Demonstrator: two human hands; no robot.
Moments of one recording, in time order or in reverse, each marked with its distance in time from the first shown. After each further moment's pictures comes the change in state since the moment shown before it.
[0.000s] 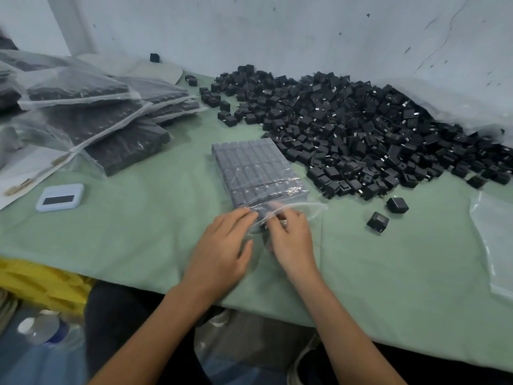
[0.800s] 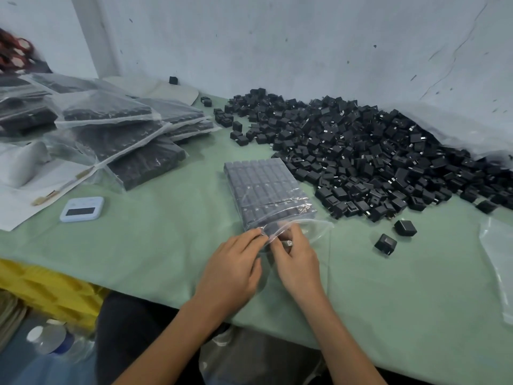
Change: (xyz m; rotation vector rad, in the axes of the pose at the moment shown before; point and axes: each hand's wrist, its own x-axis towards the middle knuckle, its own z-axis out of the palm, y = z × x) left_hand -0.002 0.005 -0.001 0.020 -0.004 0.001; right_hand -0.011 -0.005 -0.002 -0.117 -0.045 -0.077
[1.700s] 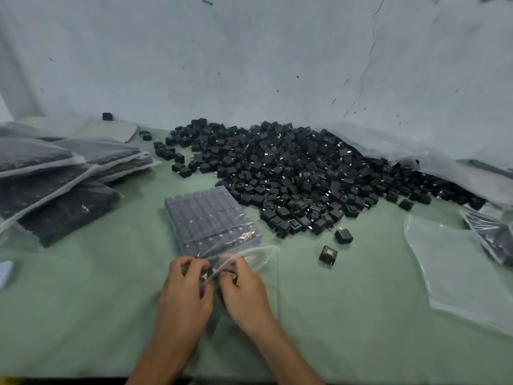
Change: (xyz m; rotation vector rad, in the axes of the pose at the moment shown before) left_hand 0.026 0.011 0.020 -0.095 0.089 -0.332; right_hand -0.001 -0.006 -0.005 0.086 -0.053 0.049
